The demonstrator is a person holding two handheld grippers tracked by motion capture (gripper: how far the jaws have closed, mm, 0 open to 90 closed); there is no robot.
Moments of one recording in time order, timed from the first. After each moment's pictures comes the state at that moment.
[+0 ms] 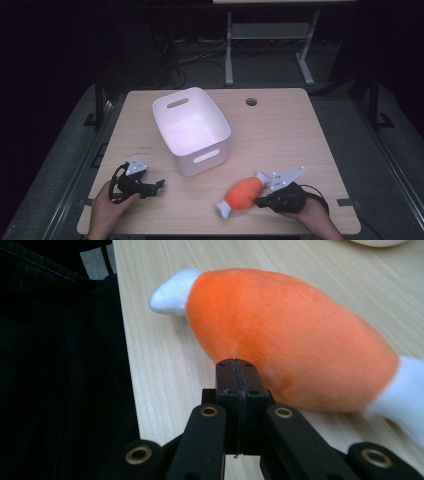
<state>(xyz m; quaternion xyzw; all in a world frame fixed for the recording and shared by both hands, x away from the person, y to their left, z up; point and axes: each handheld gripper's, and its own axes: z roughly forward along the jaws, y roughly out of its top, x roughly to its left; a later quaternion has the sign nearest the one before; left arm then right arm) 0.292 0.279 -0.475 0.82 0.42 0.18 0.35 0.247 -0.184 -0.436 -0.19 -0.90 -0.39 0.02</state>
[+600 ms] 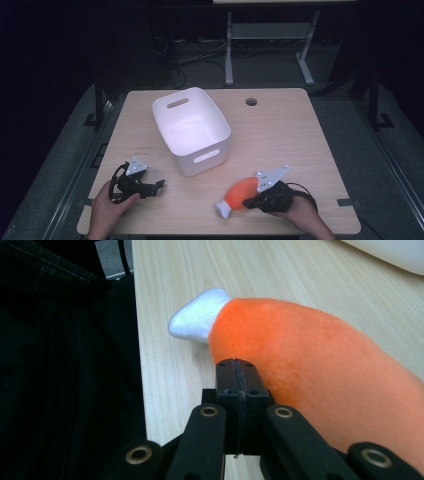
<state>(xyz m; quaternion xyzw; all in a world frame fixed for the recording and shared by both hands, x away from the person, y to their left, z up) 0.292 0.279 -0.475 0.82 0.42 0.18 0.35 0.252 -0.153 -0.433 -0.15 -0.91 -0.38 0.03</state>
